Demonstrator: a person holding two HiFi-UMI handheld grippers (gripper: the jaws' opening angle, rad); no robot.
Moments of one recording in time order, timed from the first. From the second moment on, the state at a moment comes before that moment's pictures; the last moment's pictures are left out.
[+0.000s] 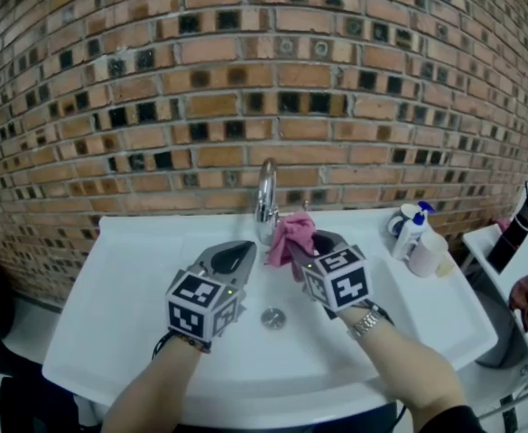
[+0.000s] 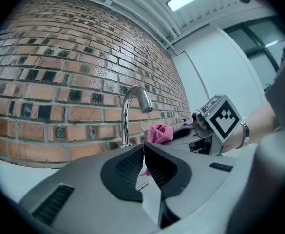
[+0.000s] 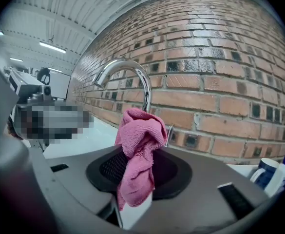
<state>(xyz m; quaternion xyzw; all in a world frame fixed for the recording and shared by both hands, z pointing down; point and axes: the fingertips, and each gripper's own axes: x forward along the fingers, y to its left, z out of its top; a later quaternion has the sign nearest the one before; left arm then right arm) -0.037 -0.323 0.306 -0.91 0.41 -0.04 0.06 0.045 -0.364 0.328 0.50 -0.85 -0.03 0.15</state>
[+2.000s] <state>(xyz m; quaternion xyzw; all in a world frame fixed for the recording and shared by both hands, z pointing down) -0.007 -0.212 0.278 -0.99 0.10 -0.02 0.06 -0.003 -0.222 0.287 0.13 -0.98 -0.08 0.12</state>
